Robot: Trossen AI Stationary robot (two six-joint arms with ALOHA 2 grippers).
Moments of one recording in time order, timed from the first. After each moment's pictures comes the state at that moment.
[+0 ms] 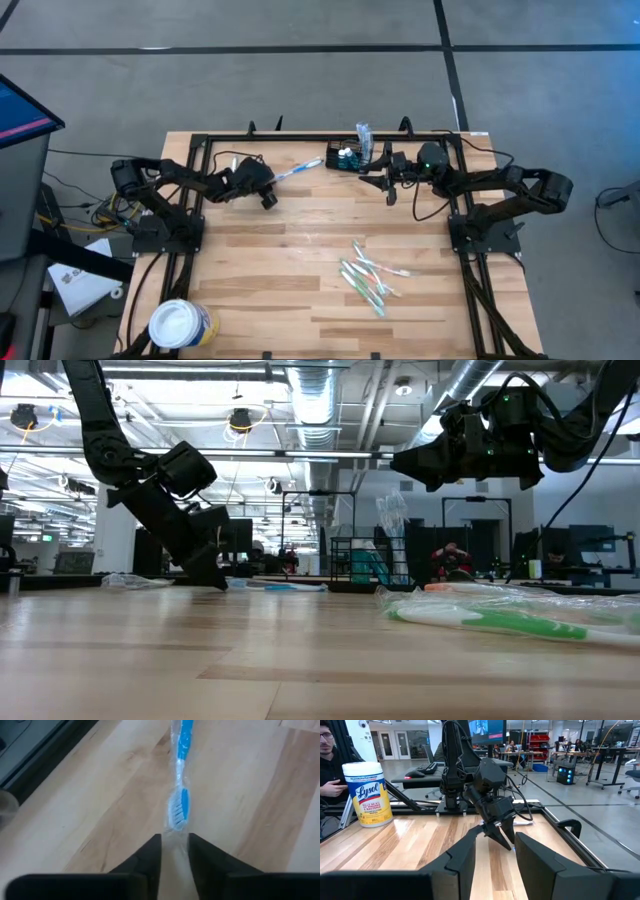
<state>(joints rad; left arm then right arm) 0.52 1.57 0.38 0.45 -0.22 0.13 -0.55 1.33 0.39 0.94 -0.55 0.00</state>
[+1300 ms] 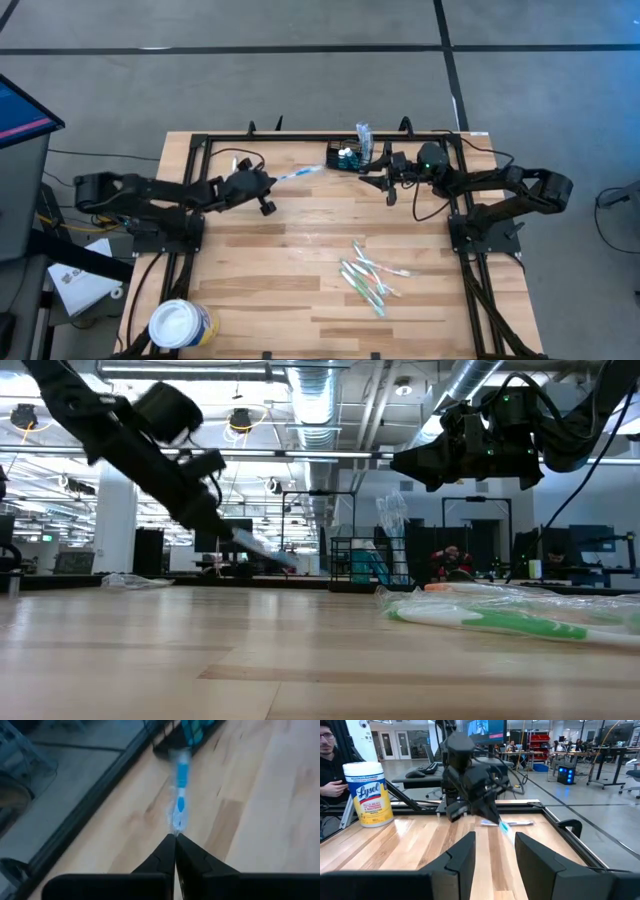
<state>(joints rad) 0.26 1.22 0.38 0.27 -0.44 0.12 -0.54 1.33 0.39 0.94 -0.55 0.00</state>
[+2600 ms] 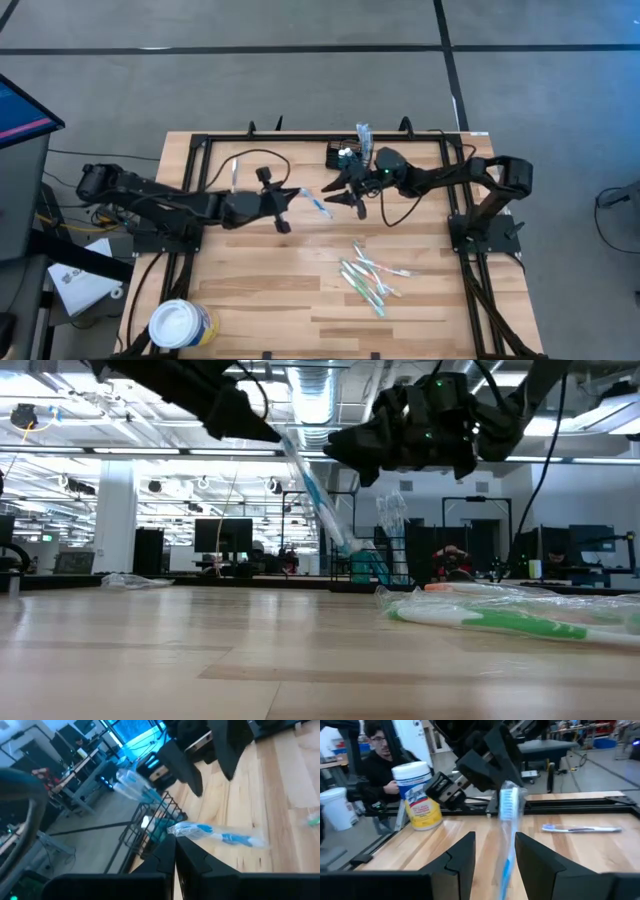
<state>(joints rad) -0.12 1.25 0.69 0.23 -0.69 0.39 -0.31 1.64 0.74 0.82 -0.57 0.10</state>
